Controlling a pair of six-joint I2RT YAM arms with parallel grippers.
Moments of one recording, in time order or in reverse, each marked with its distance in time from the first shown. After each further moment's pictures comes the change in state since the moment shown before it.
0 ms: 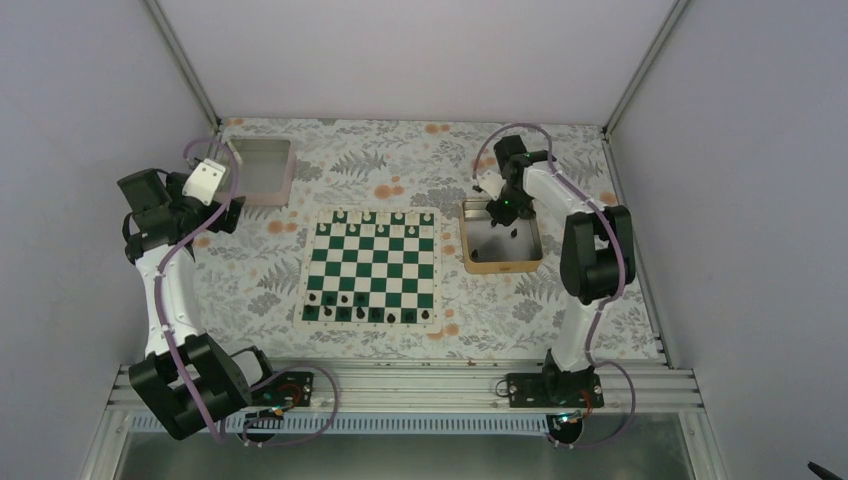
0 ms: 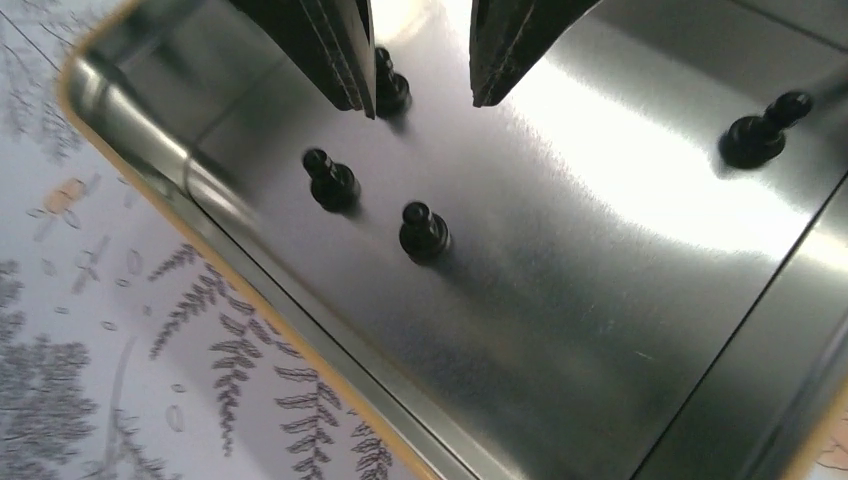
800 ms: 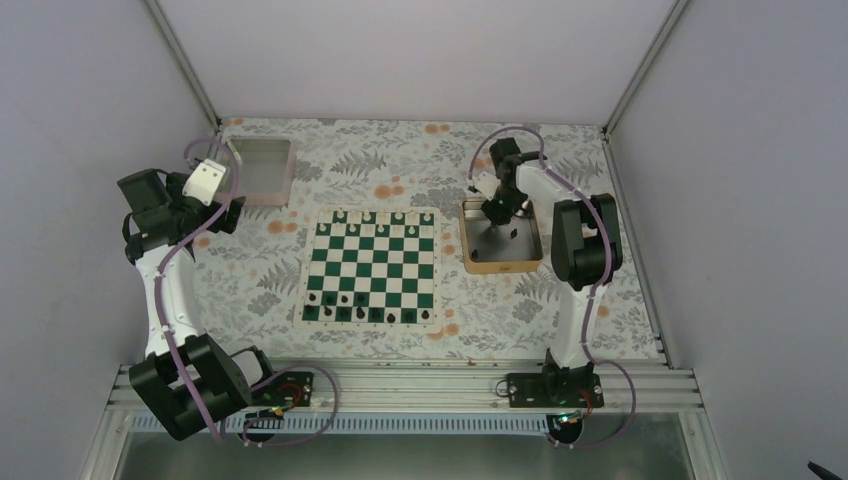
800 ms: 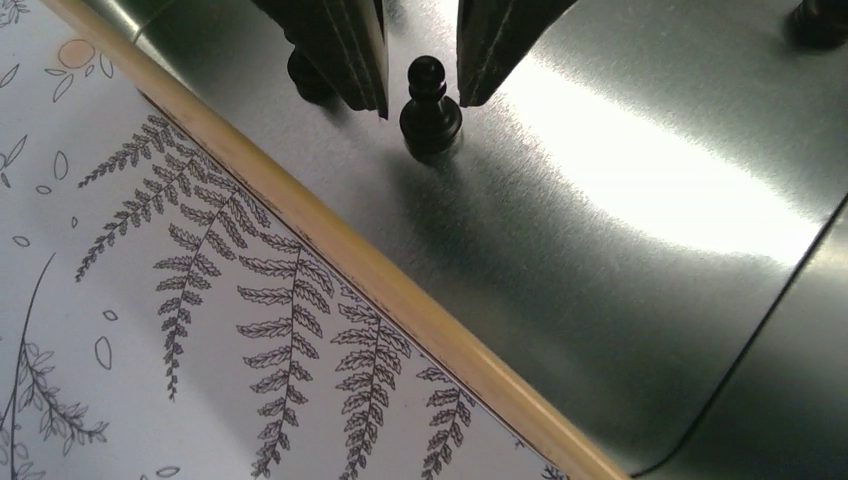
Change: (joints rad) left arm 0.000 -0.002 -0.001 0.000 -0.002 0.006; right arm -0.011 0.151 0.051 0.061 -0.054 -0.001
